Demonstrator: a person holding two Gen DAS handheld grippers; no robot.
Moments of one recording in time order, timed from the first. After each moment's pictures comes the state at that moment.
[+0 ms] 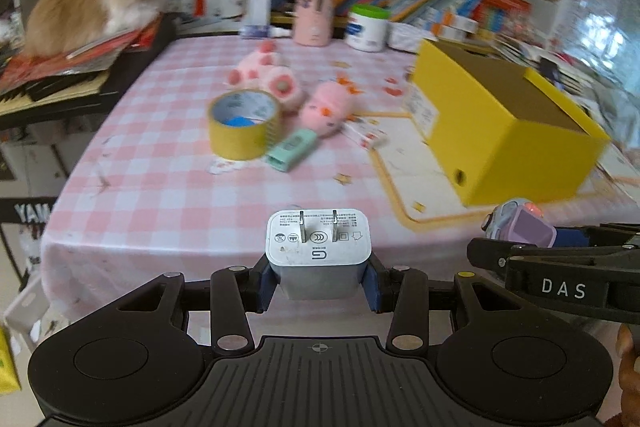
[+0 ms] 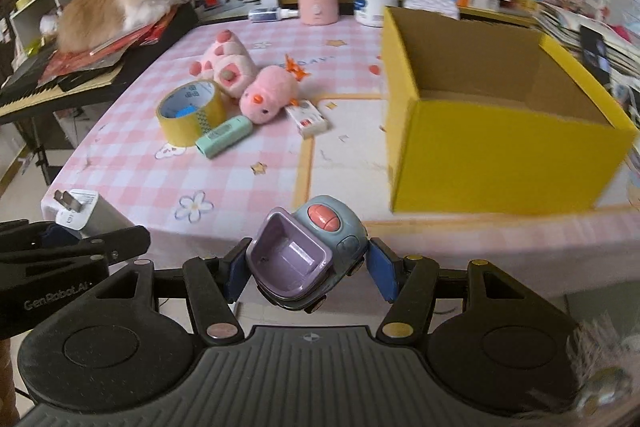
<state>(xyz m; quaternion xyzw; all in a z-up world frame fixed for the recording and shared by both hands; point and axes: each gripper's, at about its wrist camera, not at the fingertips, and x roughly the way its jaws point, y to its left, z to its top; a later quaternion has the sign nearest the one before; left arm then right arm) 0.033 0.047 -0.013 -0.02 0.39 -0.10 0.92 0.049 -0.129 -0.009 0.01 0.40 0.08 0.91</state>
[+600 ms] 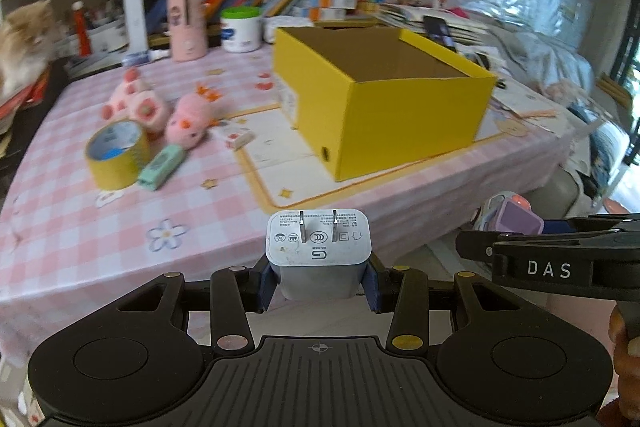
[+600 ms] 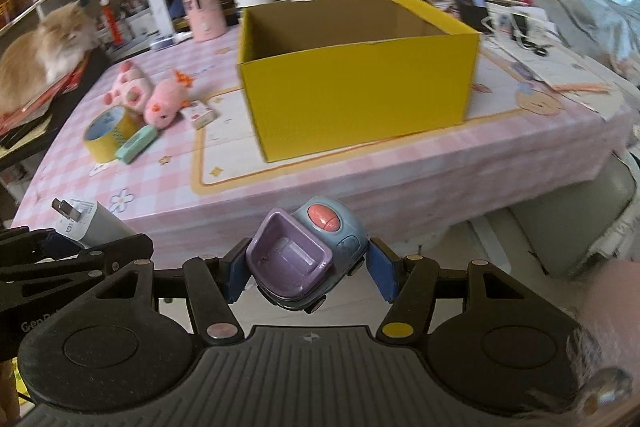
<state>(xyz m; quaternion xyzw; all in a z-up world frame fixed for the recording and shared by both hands) 0.008 -0.024 -0.005 0.05 0.37 -0.23 0.90 -0.027 -0.197 -0.007 0.09 0.39 -0.05 0.91</state>
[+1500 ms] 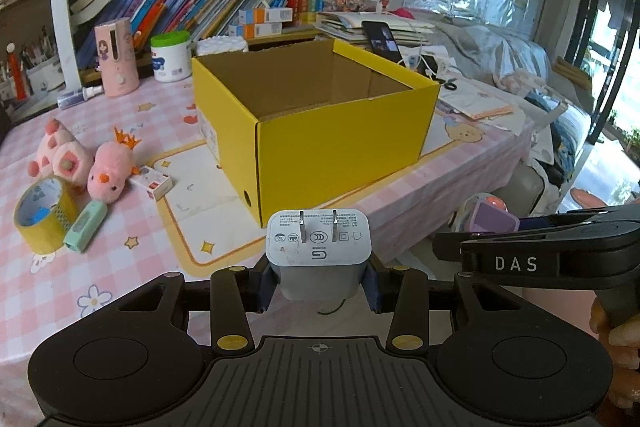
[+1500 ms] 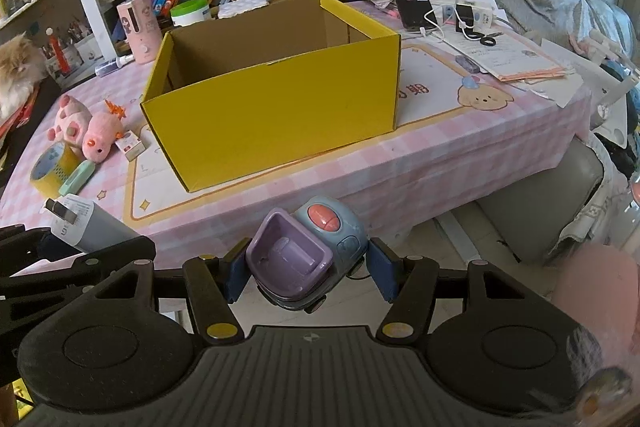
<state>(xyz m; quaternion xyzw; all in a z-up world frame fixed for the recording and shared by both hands) 0.027 -0.080 0.001 0.07 0.35 -0.30 0.89 -0.017 -0.252 -0.003 0.11 0.39 -0.11 0.91</state>
